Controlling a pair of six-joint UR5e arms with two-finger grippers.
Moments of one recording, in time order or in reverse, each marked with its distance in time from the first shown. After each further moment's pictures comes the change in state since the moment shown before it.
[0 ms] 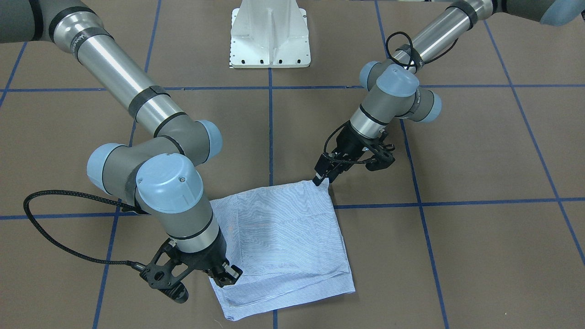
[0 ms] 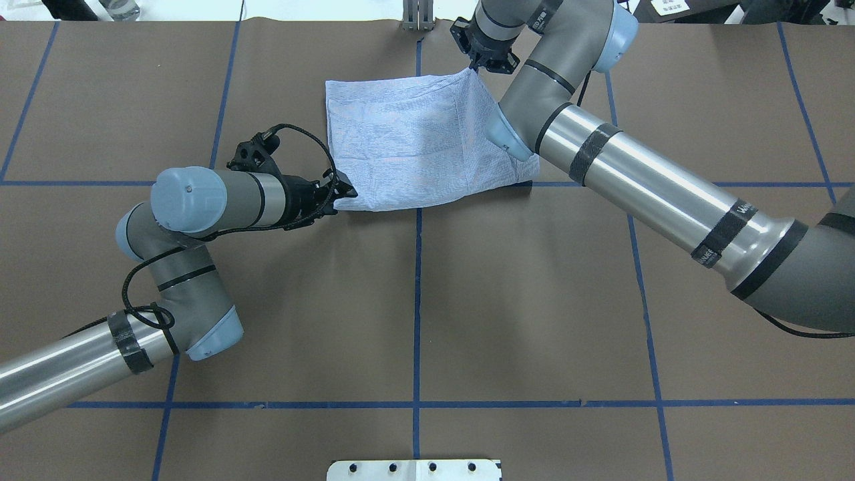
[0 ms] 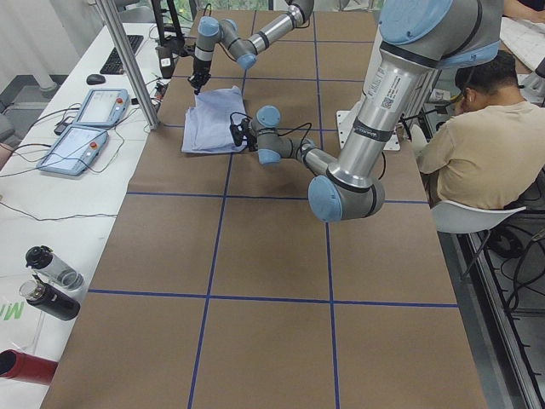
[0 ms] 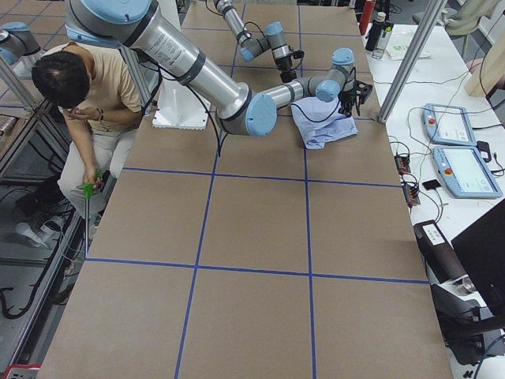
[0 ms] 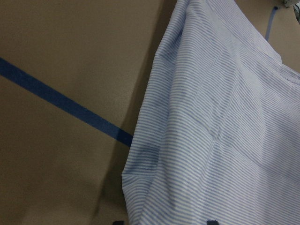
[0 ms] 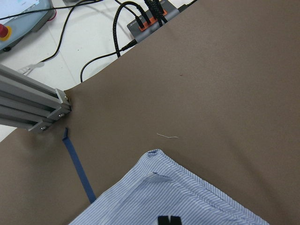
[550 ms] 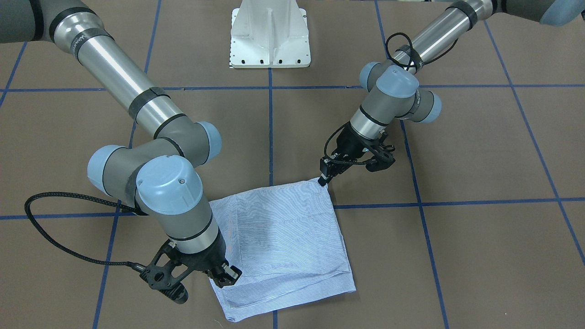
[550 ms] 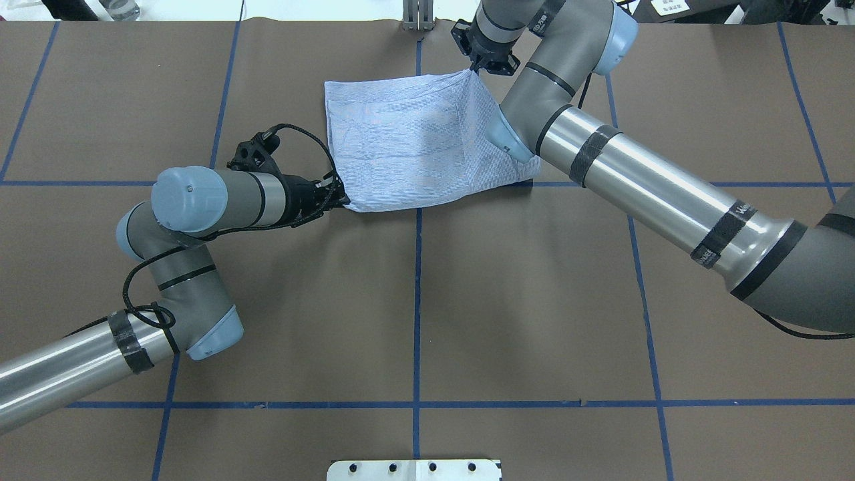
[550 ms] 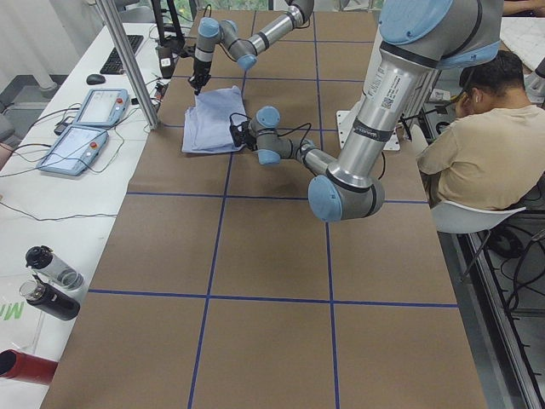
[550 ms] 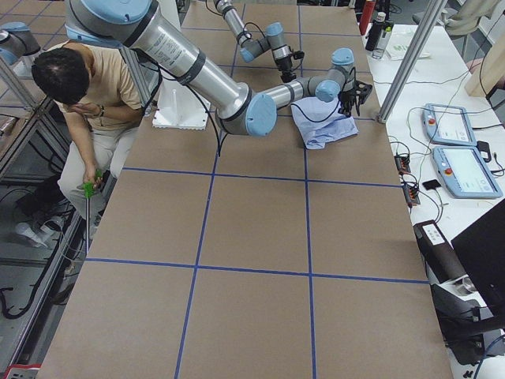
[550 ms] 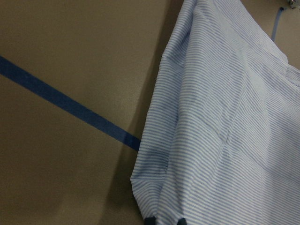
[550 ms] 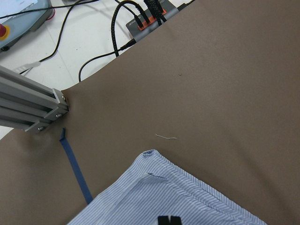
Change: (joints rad) left arm -0.001 -0.001 -0.003 0.000 0.000 0.000; right arm -0.001 0.000 -0.022 0.027 -0.002 0.000
